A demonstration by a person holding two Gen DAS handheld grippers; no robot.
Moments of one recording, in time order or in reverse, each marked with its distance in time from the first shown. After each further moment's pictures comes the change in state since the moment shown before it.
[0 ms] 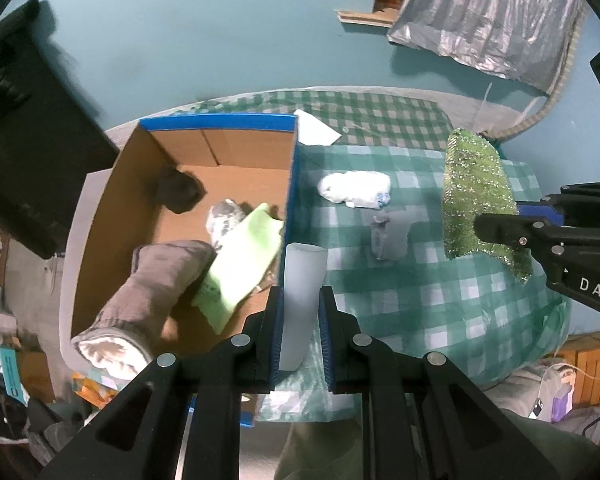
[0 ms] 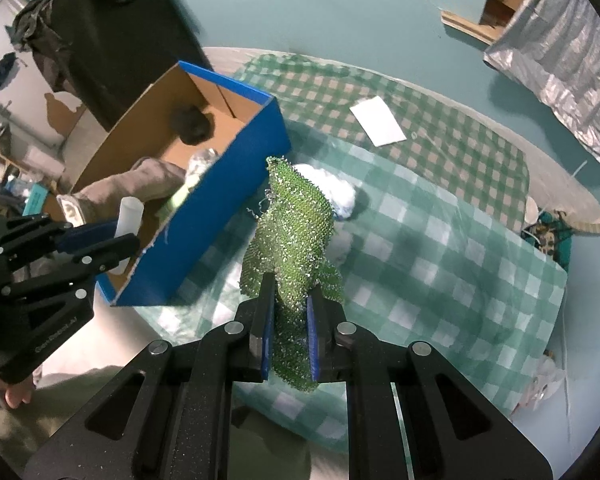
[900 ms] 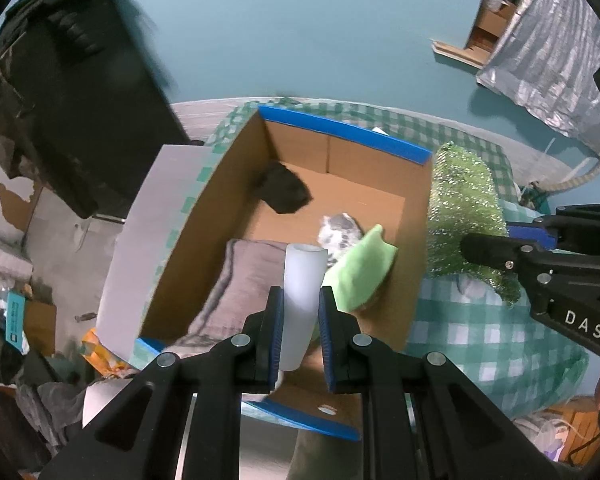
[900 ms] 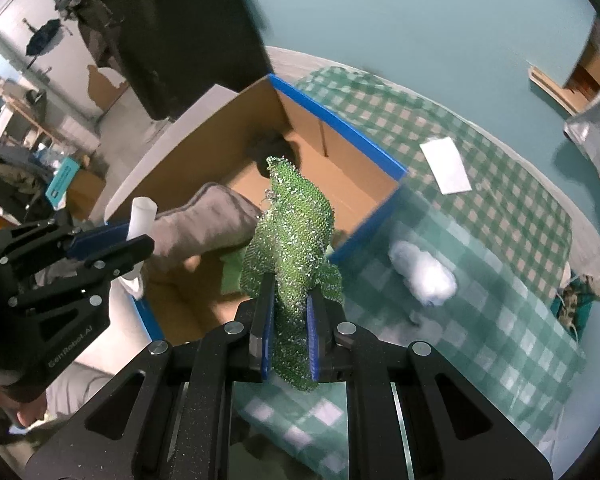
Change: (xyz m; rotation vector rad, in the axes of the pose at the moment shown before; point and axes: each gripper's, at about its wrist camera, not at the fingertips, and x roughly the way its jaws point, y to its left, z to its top) left arm -0.006 0.102 0.003 -0.201 -0.024 0.118; right arm 0.044 0.094 0.076 -0.159 -0.004 0.102
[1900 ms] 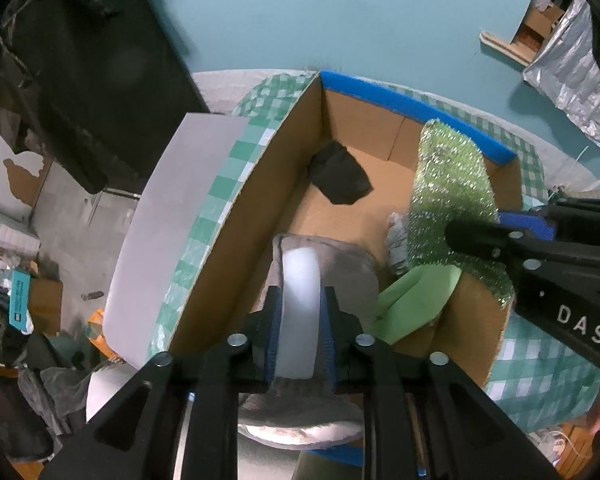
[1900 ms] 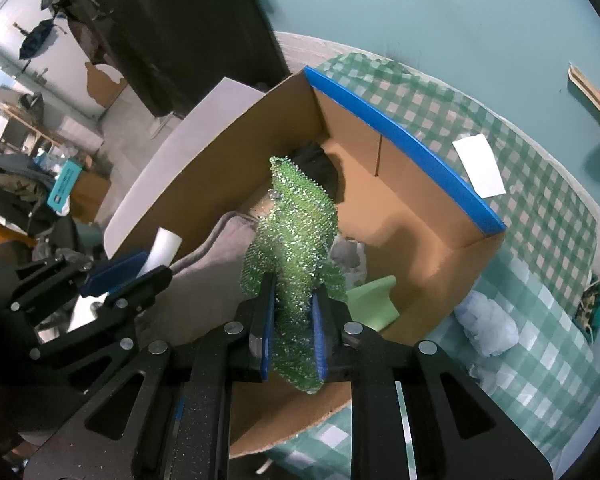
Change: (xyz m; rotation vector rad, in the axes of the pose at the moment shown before) left arm 0.055 0.052 0.014 -0.059 0.087 0.048; right arm 0.066 0.031 0.049 0.030 0.054 0.037
